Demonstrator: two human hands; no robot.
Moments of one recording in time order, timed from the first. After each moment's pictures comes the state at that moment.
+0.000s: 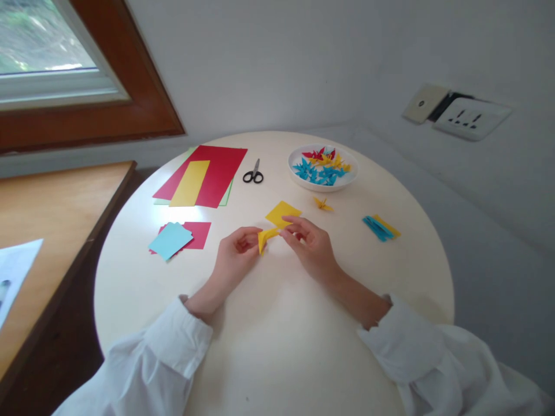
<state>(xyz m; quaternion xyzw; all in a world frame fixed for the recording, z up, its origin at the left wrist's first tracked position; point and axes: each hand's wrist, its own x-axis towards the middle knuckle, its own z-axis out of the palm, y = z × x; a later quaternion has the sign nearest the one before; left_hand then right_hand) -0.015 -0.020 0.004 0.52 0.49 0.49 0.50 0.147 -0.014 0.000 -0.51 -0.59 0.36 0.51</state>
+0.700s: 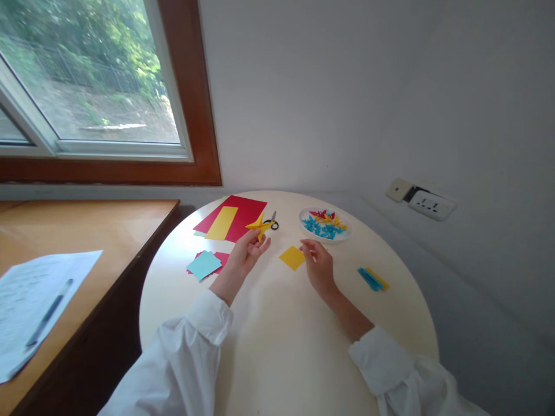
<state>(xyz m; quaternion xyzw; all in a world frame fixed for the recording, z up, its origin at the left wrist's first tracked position) -0.025 0.028 0.057 0.15 0.29 0.65 0.68 0.149 0.028 0.011 -0.49 -0.60 0.22 0.59</state>
